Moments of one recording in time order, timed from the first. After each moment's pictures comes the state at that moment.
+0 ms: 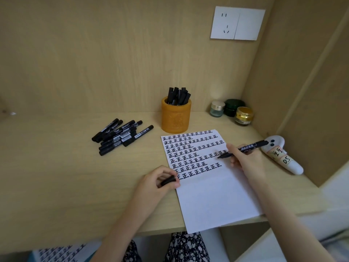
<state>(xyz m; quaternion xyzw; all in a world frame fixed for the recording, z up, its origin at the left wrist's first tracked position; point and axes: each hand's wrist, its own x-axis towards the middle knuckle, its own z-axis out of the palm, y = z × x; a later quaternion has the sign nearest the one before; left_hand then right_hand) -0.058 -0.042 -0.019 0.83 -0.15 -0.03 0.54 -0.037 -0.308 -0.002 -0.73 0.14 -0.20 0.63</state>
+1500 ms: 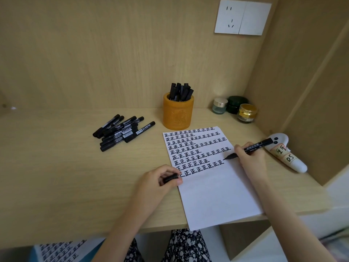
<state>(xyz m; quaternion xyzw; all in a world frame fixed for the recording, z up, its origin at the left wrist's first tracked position) -0.060 -0.041 -0.023 0.85 -0.15 -0.02 0.51 -0.029 -0.314 -0.019 -0.77 0.18 -0.24 0.56</state>
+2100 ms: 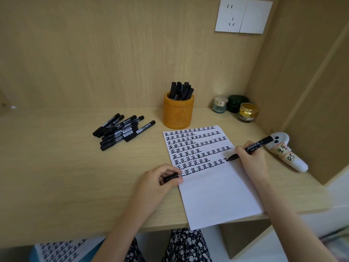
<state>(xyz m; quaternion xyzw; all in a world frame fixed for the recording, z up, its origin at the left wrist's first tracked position) -0.060 -0.041 -0.022 0.85 -0.15 -0.02 0.50 -0.031 -0.313 -0.017 -0.78 0.17 -0.24 0.56</state>
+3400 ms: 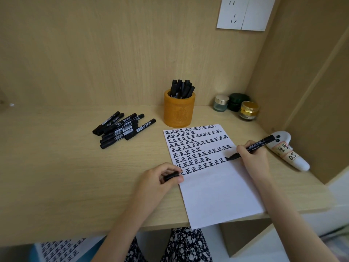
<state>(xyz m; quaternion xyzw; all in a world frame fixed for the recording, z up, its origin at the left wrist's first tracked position) -0.059 -0.041 -0.023 0.84 -0.15 -0.03 0.52 -0.034 -0.311 -0.014 -0.79 0.17 -0.23 0.54</state>
